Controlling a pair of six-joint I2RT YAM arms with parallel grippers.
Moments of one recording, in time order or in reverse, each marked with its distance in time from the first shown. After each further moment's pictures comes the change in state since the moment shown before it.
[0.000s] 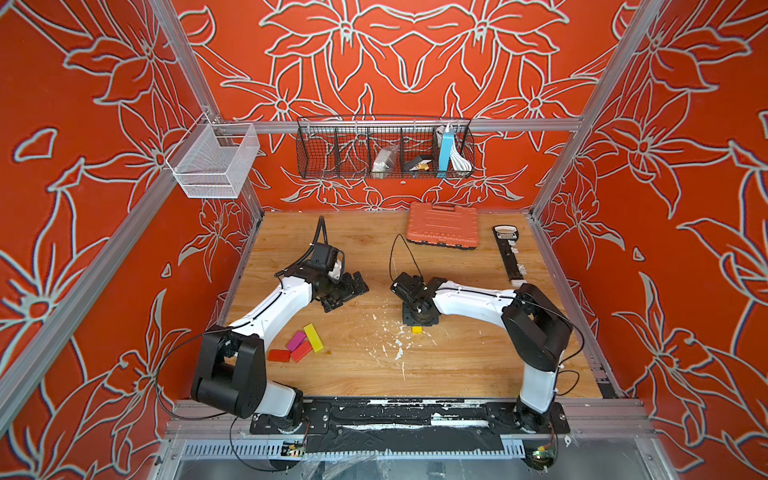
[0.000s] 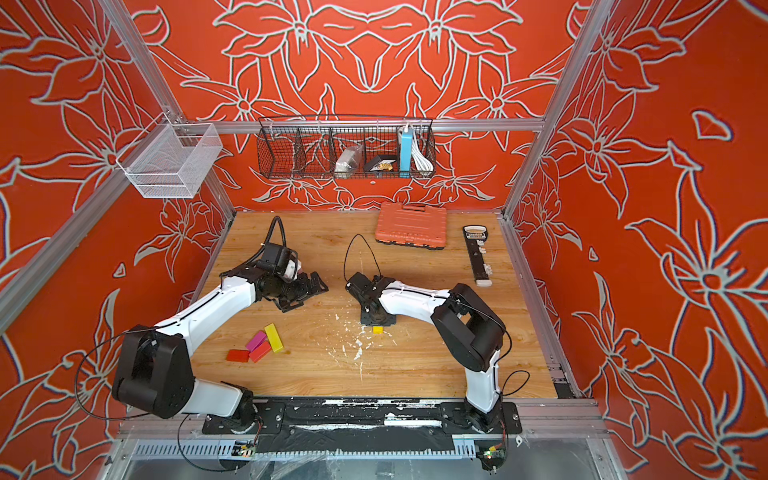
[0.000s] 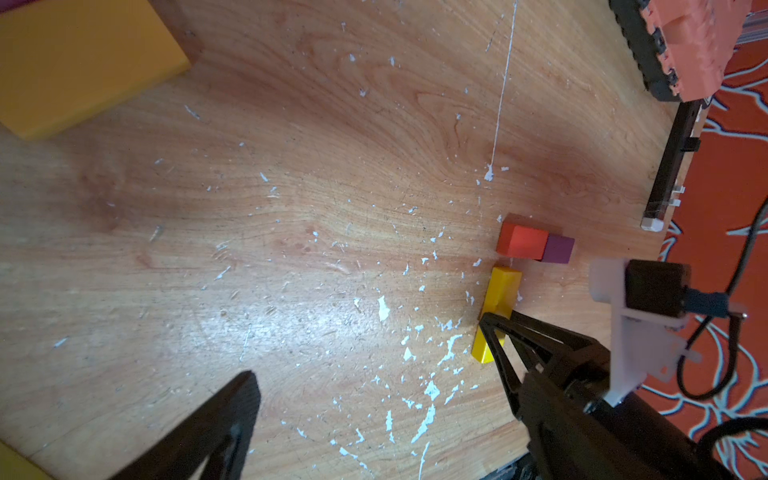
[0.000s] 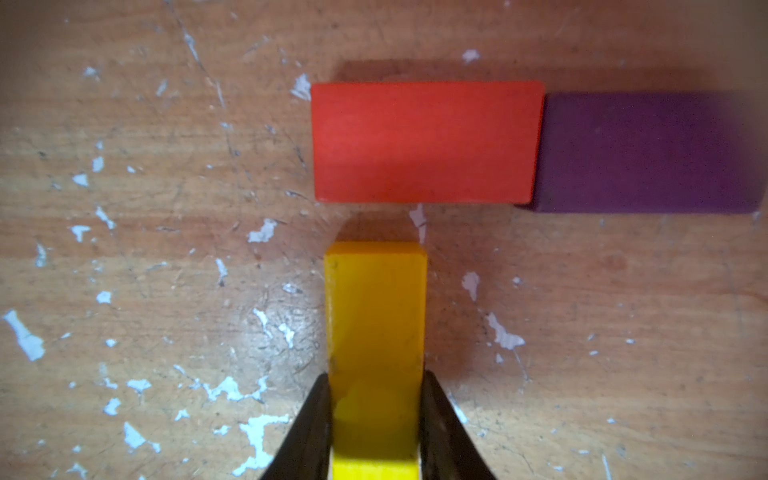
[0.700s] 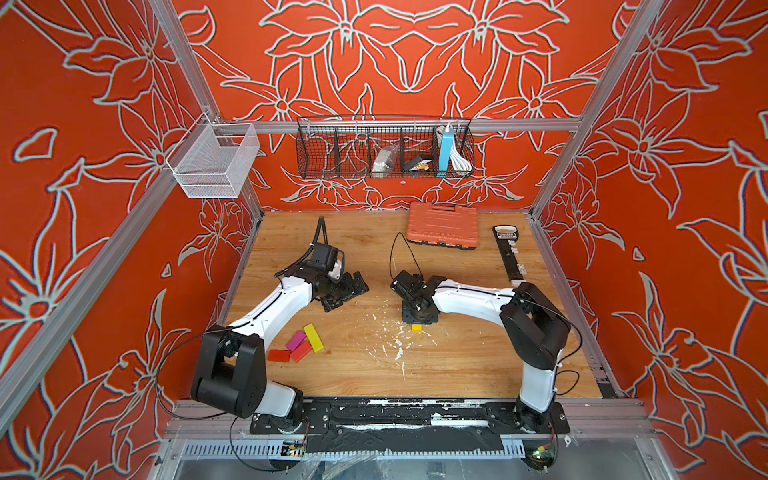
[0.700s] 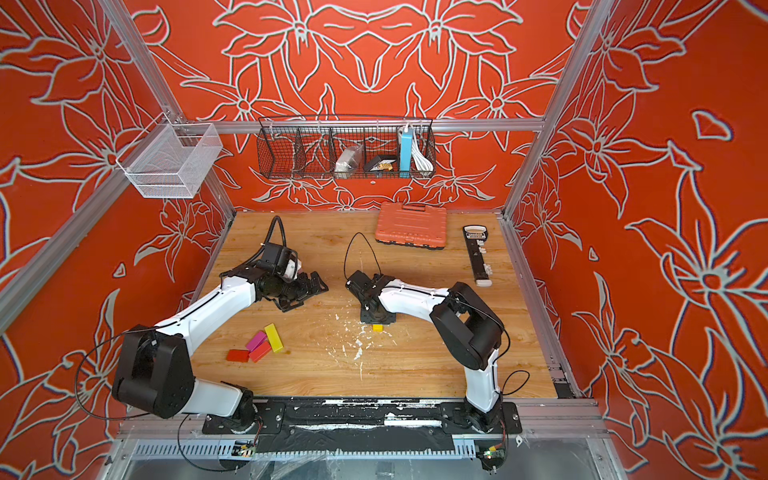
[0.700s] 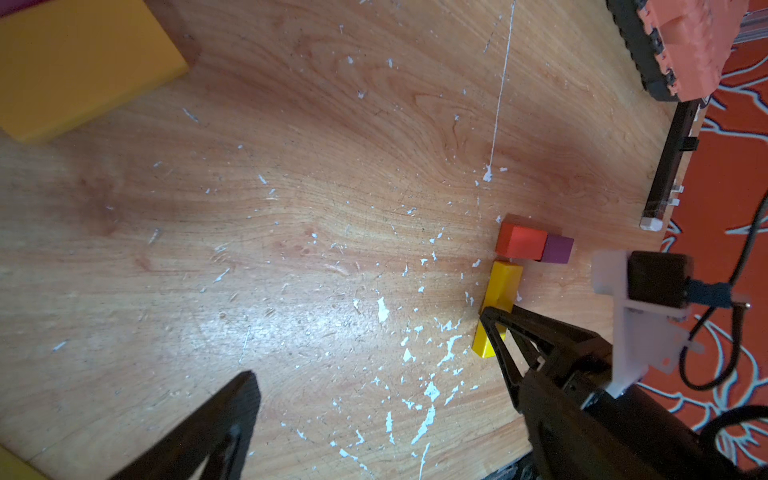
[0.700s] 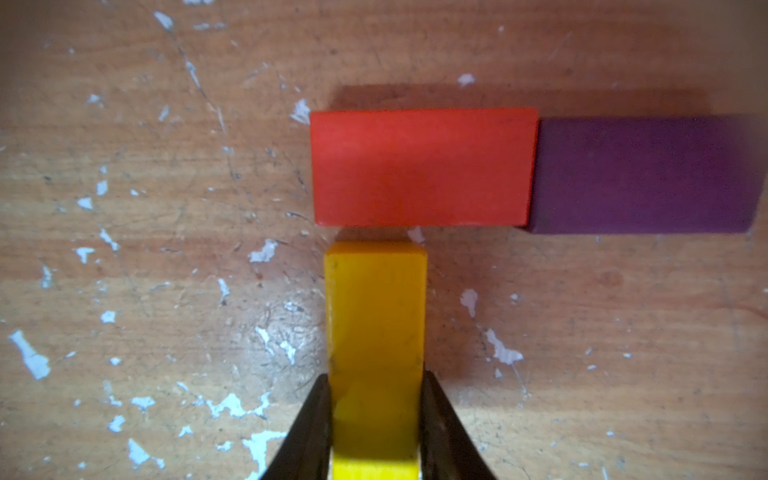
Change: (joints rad) left arm 0.001 0.002 0.000 0.005 0.002 0.004; right arm -0.012 0.014 0.016 0.001 0.004 0.000
